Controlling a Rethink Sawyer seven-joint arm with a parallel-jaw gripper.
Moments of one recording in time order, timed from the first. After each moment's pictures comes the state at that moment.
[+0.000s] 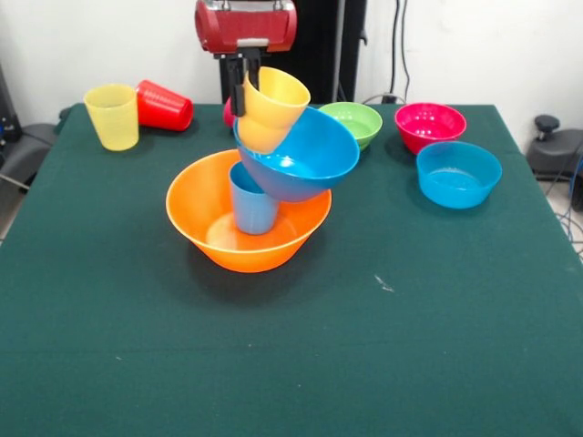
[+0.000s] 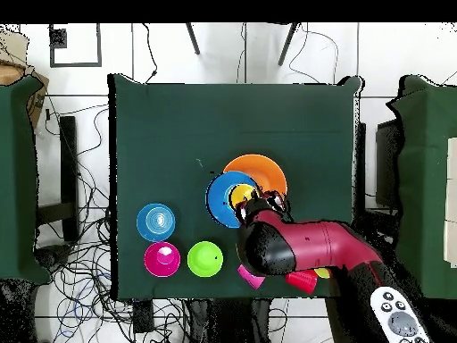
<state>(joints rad) -0.73 -0.92 0.44 2.05 -0.55 0.21 1.48</state>
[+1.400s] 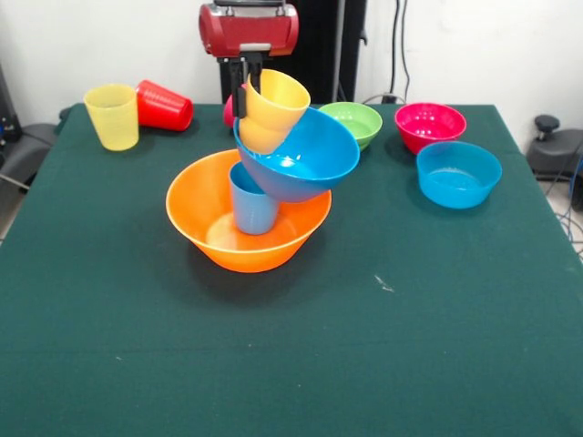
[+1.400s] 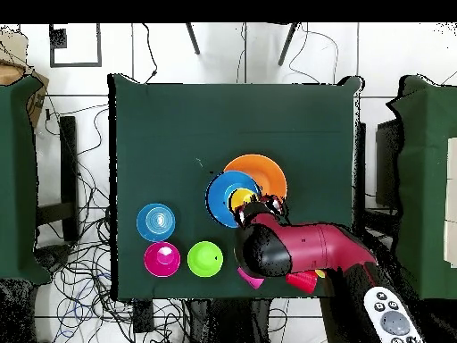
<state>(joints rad) -0.69 -0.91 0.39 2.05 -0.55 0.21 1.48</state>
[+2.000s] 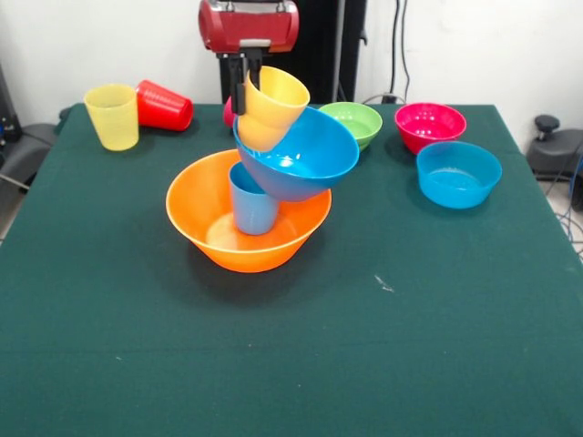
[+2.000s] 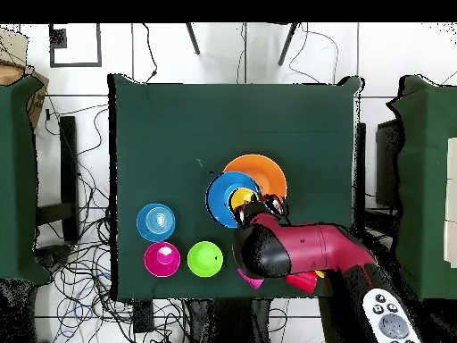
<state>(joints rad) -0.68 -0.93 0.38 2.05 -0.55 0.21 1.48</state>
